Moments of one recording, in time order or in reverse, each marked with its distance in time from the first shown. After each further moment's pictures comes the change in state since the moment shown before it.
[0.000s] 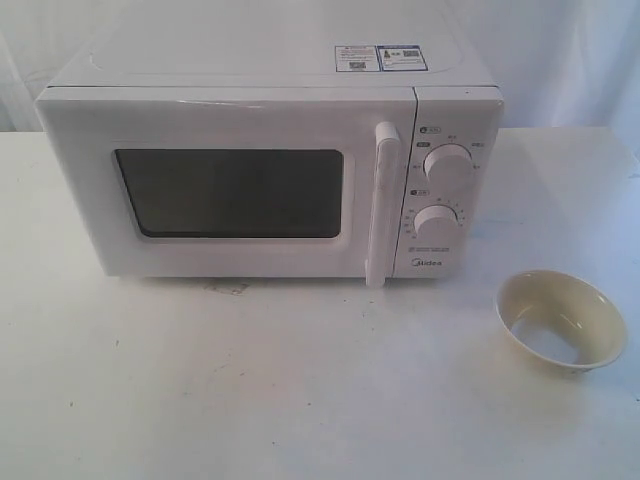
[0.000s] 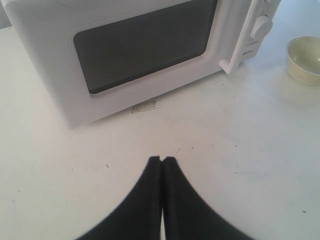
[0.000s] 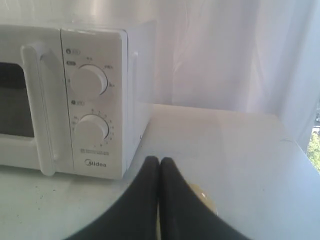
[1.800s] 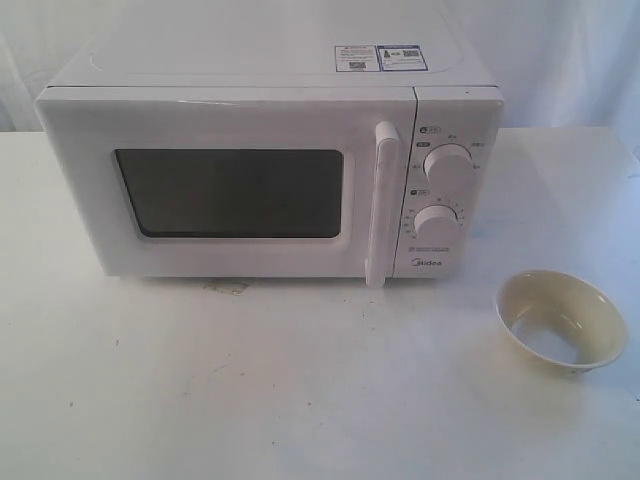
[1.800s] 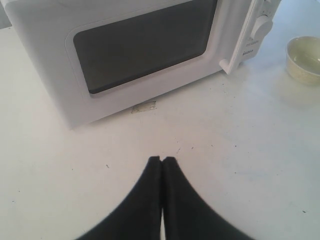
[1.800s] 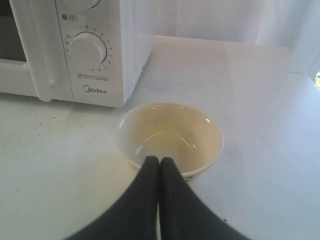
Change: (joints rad) left arm 0.000 0.000 0.000 0.000 0.000 0.000; right arm 0.000 0.000 0.035 -0.011 0.189 0.008
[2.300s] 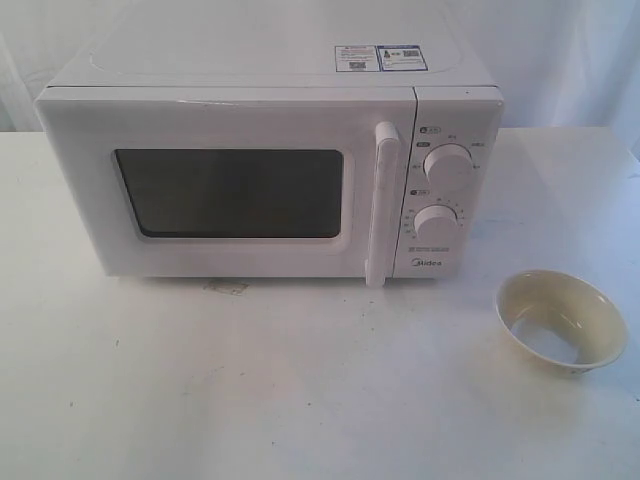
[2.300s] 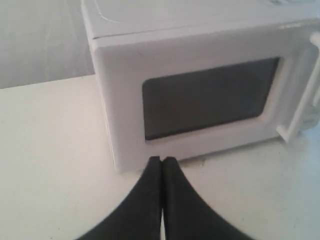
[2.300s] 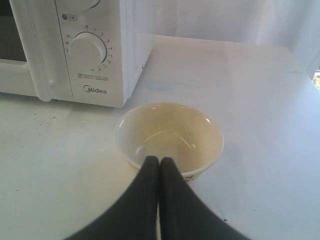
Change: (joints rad) left arm 0.000 -0.140 0.213 -0.112 -0.391 0.025; right arm 0.000 0.000 0.000 0.000 0.000 0.000
